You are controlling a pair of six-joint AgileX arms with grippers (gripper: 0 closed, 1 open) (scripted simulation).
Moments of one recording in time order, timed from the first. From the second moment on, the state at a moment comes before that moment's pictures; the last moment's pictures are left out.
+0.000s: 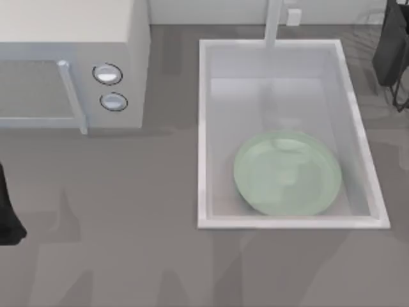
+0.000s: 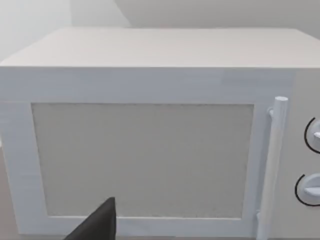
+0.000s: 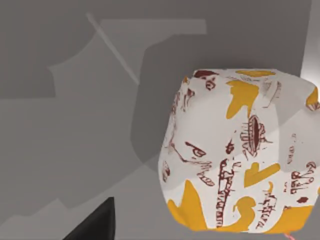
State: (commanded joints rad) left arm 0.00 0.00 0.00 0.00 0.00 0.00; right arm -0.27 1.97 1.44 -1.04 0.00 -0.98
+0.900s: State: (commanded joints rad) left arm 0.00 0.00 0.00 0.00 0.00 0.00; right arm -0.28 2.10 1.29 -0.76 0.00 -0.97
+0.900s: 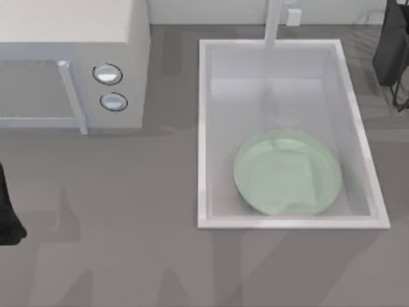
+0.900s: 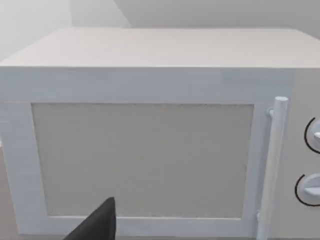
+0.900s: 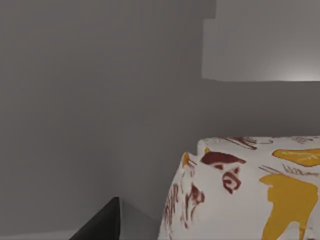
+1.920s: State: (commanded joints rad) left arm 0.00 0.00 0.00 0.00 0.00 0.00; right arm -0.28 2.10 1.29 -0.76 0.00 -0.97
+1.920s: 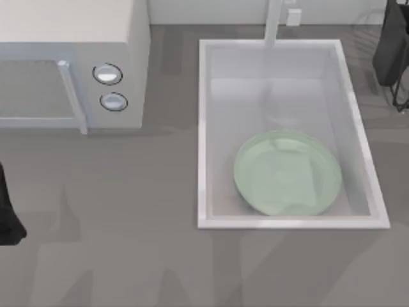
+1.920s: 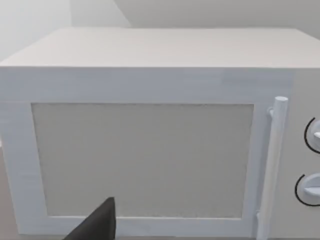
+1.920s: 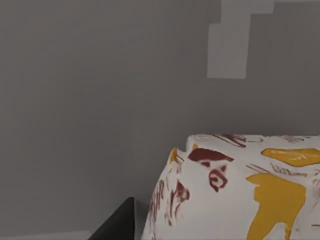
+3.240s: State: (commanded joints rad) left arm 0.00 0.00 0.00 0.00 0.00 0.00; right arm -0.21 1.96 1.59 -1.19 -0.01 -0.89
